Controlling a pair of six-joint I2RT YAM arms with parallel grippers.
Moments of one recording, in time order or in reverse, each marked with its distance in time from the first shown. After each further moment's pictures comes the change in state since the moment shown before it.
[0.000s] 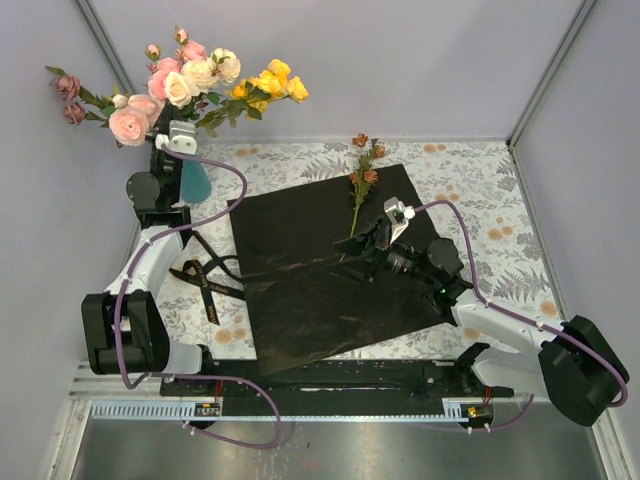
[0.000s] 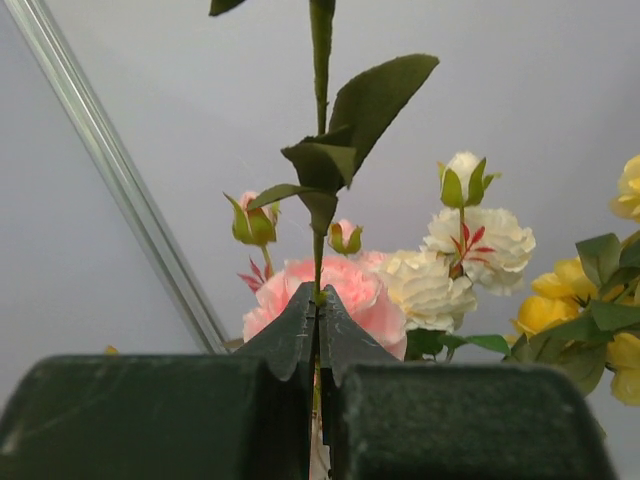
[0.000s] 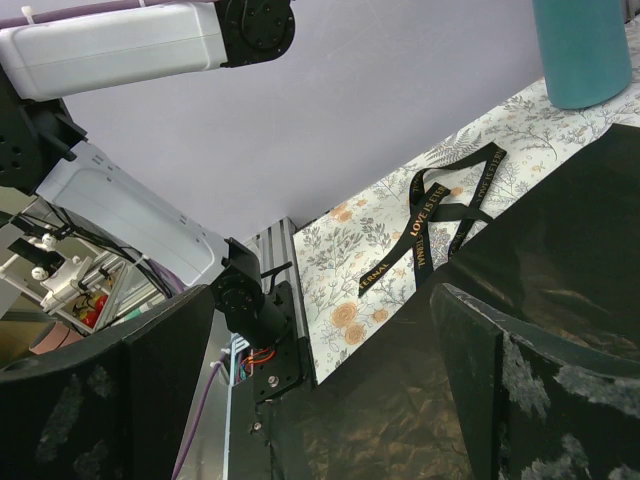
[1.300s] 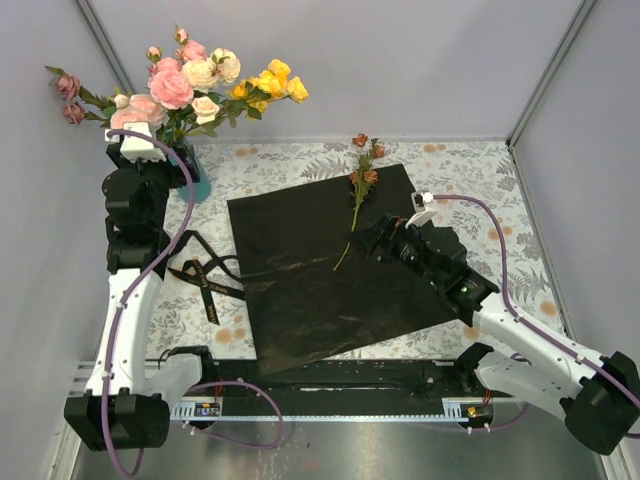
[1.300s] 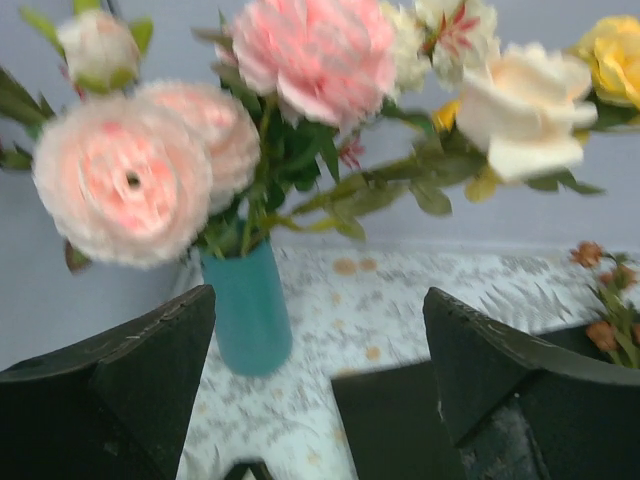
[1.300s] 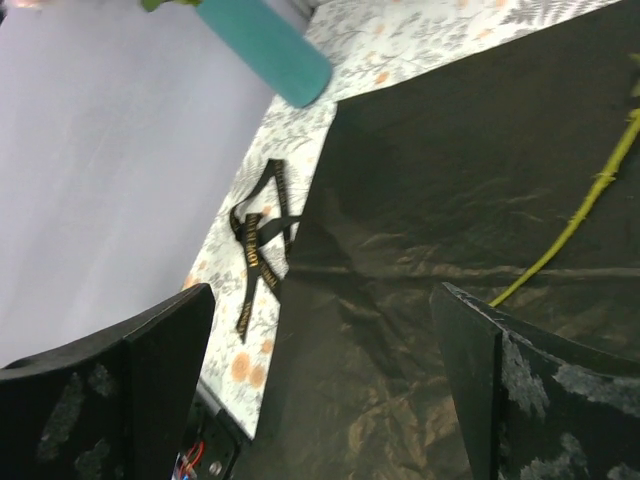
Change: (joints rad) left arm 0.003 -0.354 0.081 -1.026 -0.205 -0.449; right arm 0.000 -0.208 0.148 -0.715 0.521 0.037
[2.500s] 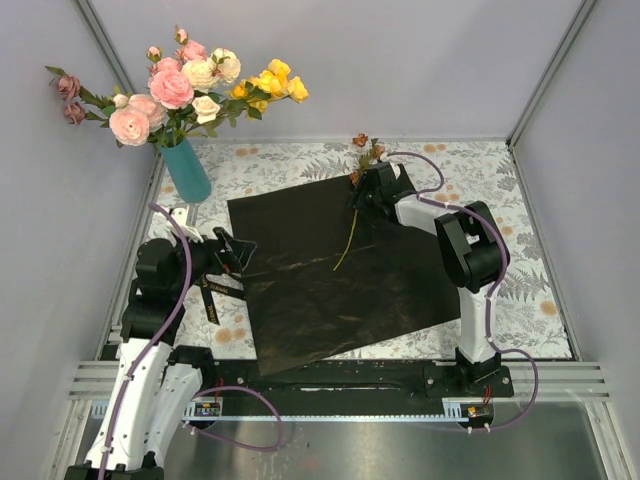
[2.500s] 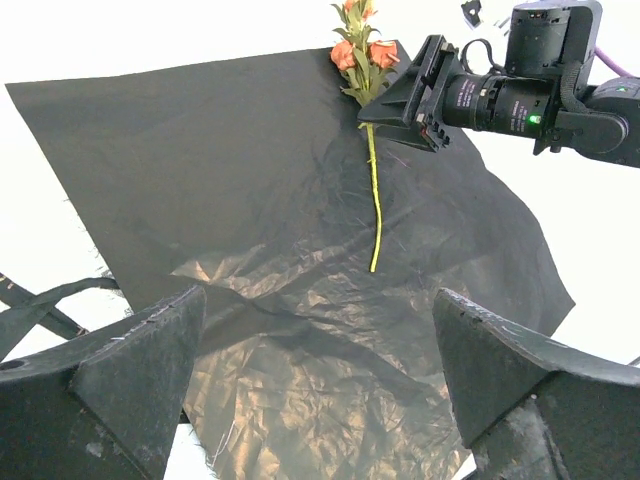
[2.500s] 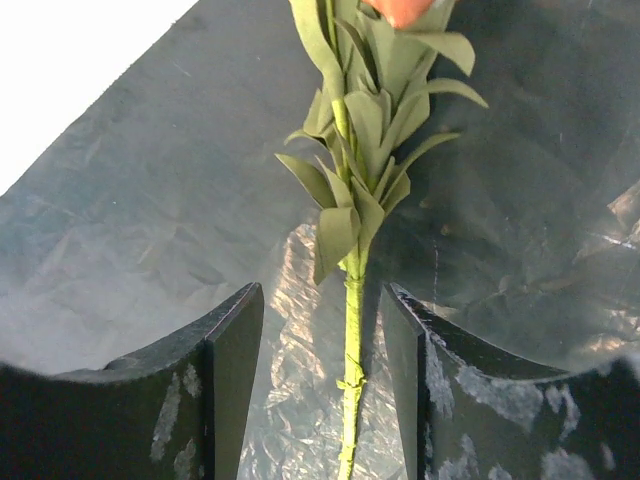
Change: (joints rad) left arm -0.141 -0.455 -0.410 -0.446 0.373 -0.394; right arm -0.253 1.149 0.739 -0.199 0.088 0.003
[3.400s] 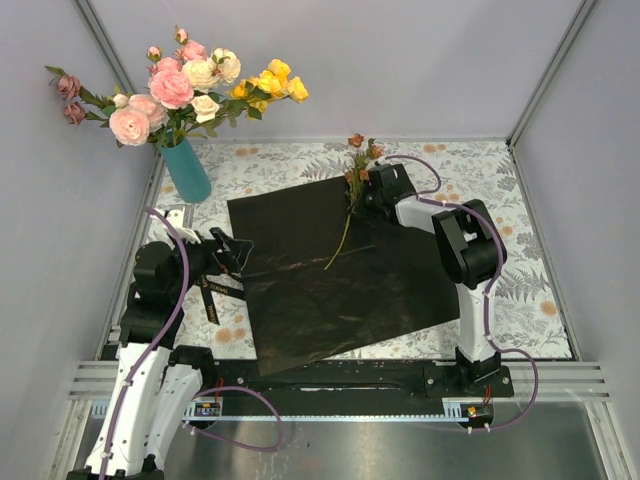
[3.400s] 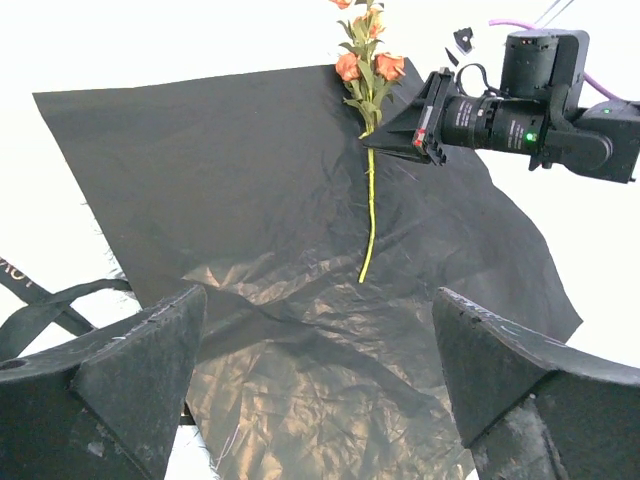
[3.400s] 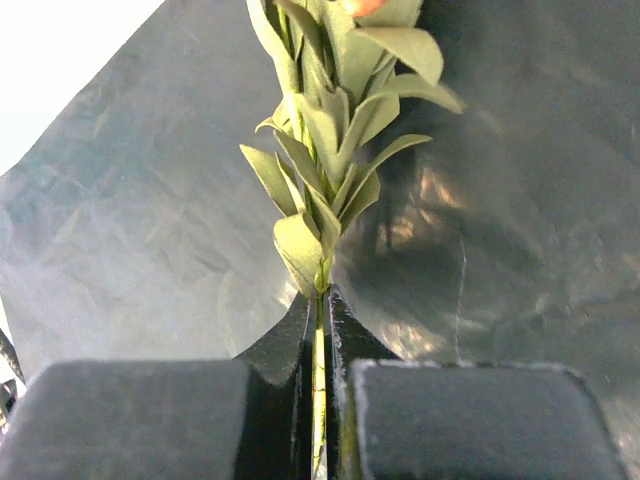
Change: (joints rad) left arm -0.006 -0.032 0.000 -0.012 -0.057 -0.011; right arm -0.016 0.070 0.055 -0.016 -0.119 0.013
